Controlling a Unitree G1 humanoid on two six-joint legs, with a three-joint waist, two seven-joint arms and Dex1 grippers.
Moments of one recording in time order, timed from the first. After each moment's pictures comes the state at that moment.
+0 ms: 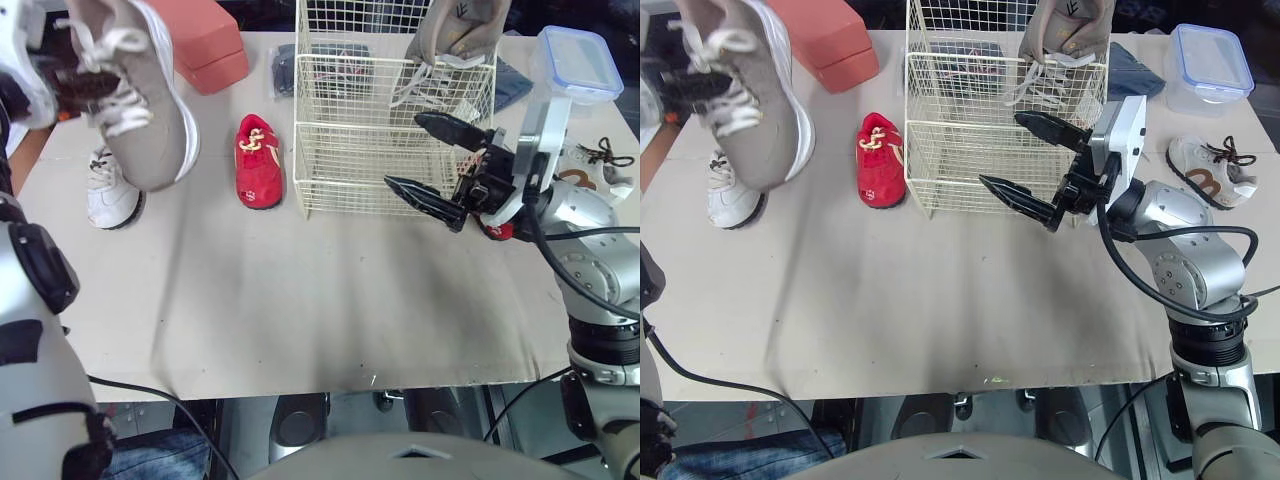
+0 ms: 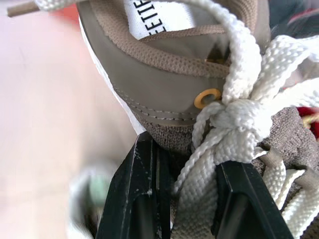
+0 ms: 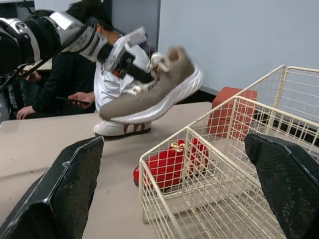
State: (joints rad) left arm -1.28 0.98 0.17 0.91 -0.05 0.59 -0.92; right arm -0.49 -0.47 -0.03 -0.40 0.67 0.43 0.77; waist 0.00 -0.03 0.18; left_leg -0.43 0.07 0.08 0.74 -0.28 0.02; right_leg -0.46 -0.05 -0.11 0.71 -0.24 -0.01
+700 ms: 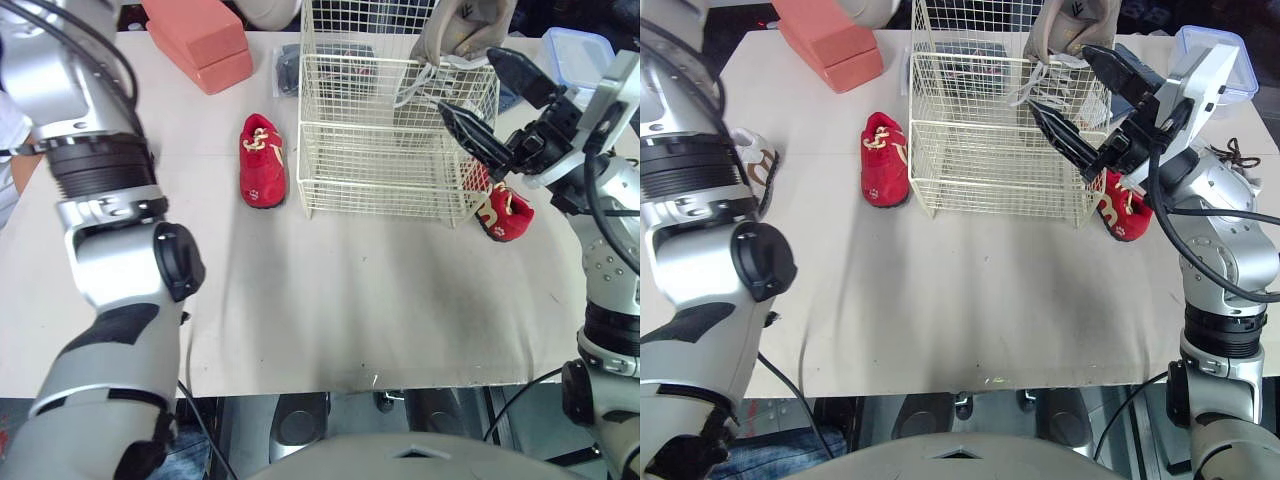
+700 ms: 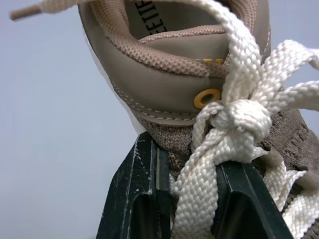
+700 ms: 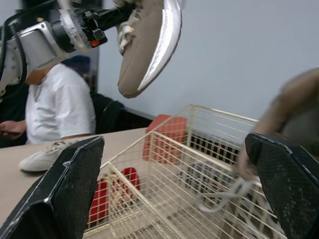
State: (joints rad) left arm -1.27 0.49 0.30 0.42 -0.26 0.08 -0.54; right arm -0.49 -0.46 -0.20 -0.38 0.67 0.38 0.63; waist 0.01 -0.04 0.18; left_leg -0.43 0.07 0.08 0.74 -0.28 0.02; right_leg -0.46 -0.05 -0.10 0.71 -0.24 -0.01
